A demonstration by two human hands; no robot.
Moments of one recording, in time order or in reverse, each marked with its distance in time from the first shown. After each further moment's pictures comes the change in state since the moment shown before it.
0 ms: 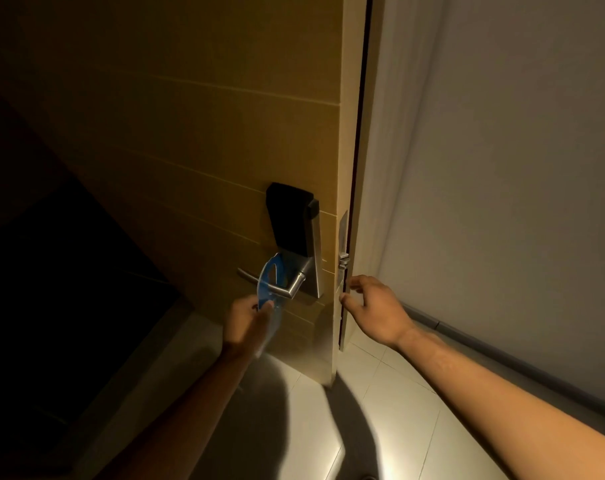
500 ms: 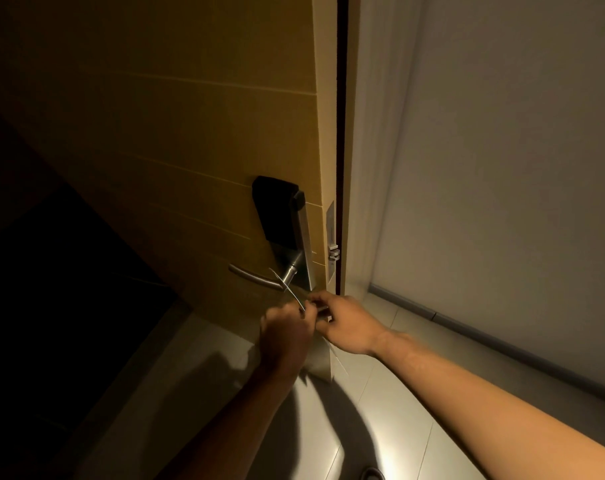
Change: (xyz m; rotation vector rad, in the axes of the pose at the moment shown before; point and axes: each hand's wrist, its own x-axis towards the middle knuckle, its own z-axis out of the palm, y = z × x) left_hand -0.044 0.041 0.055 0.495 0.046 0.075; right_hand -0.019 -0.023 0.027 0.110 -0.314 -0.082
